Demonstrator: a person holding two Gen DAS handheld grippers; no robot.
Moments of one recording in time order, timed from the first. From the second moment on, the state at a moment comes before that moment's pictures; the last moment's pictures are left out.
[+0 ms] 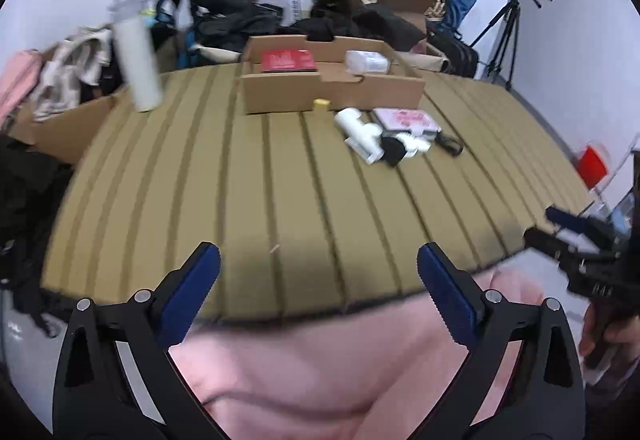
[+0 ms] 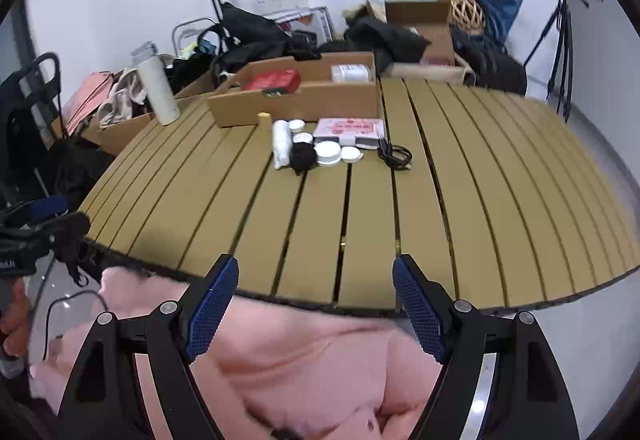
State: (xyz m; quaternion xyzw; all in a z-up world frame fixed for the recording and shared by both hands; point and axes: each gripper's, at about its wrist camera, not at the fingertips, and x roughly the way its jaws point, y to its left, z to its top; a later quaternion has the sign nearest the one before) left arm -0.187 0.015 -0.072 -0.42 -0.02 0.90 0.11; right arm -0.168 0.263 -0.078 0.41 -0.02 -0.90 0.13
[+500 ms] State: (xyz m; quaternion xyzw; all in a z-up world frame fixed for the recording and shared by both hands) left arm -0.418 0.093 -0.165 -0.51 -0.08 0.85 0.12; right arm -0.320 0.284 -0.127 0.43 0.00 -0.90 0.11
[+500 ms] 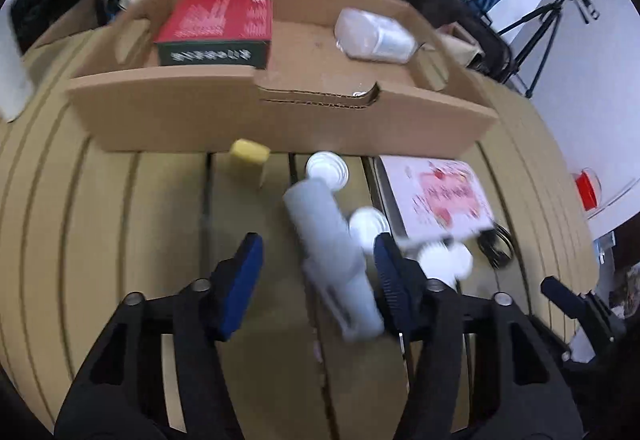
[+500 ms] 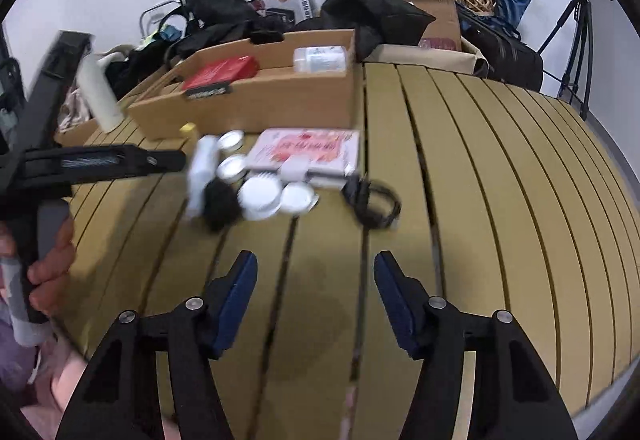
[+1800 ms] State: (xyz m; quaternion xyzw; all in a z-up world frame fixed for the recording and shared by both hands) left arm -0.228 -0.007 -0.045 -0.41 -0.12 0.89 0.14; right arm -0.186 0.297 -0.068 0.40 -0.02 -0.91 0.08
